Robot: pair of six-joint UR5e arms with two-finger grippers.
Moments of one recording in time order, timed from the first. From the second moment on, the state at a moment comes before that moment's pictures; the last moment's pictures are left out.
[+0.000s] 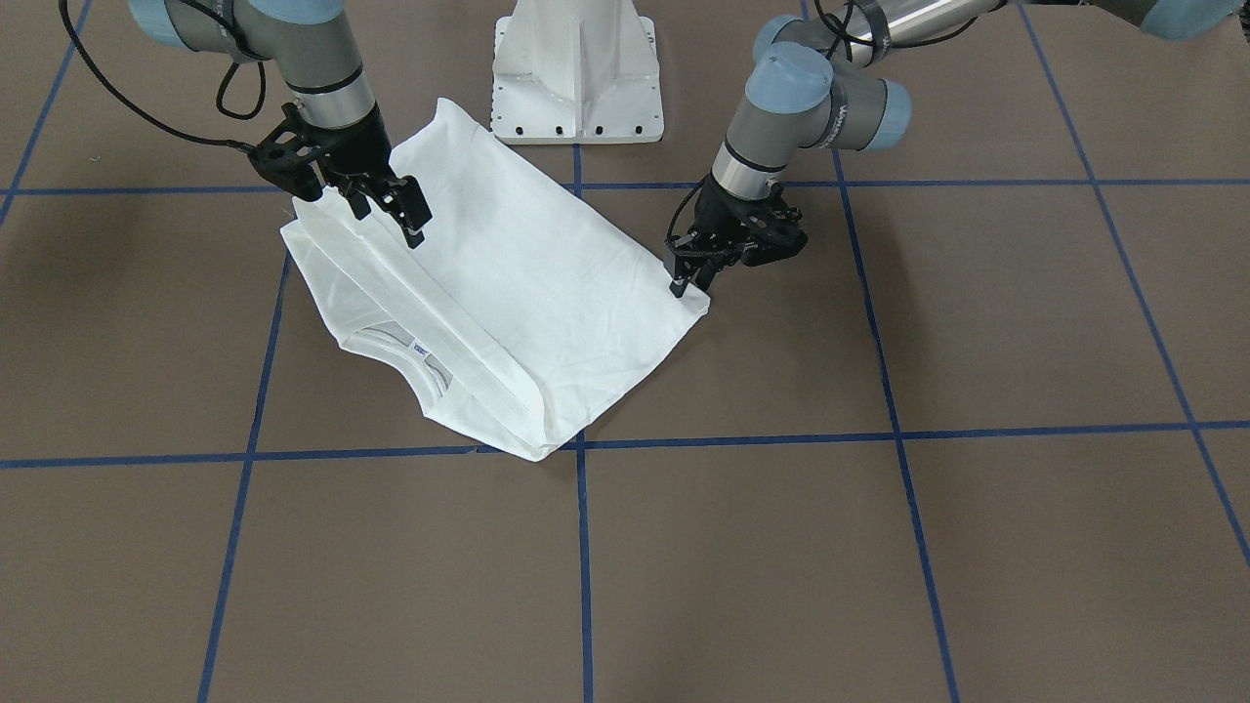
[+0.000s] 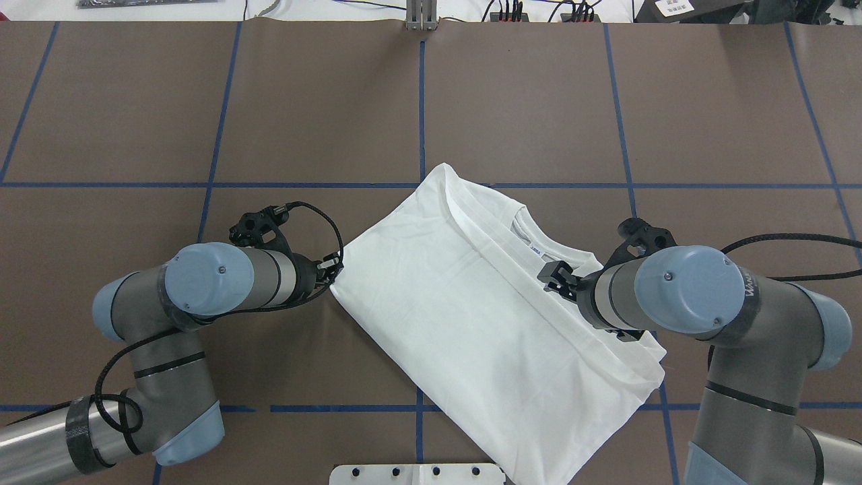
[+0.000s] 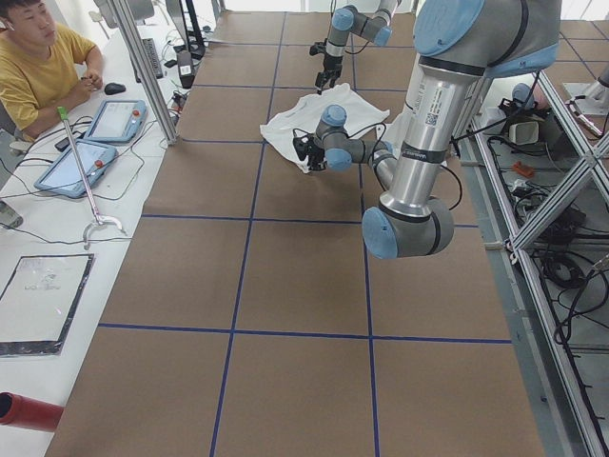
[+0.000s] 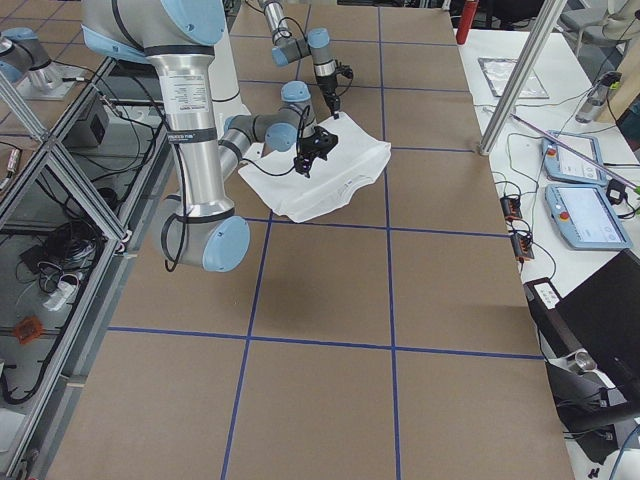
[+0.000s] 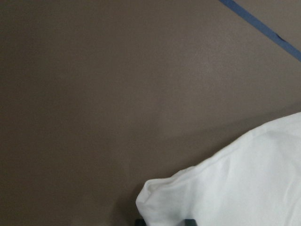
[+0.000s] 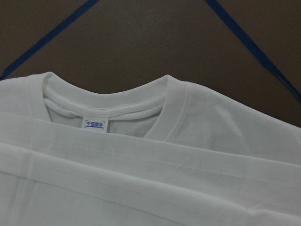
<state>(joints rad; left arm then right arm) -0.44 -1.96 -1.71 -2.09 -1.63 -1.73 0.42 -1.37 2.08 -1.45 1.69 1.94</state>
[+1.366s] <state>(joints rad) -0.78 -2.30 -1.17 -2.42 -1.57 -1.43 0.35 -1.21 2.02 -1.46 1.61 1.94</state>
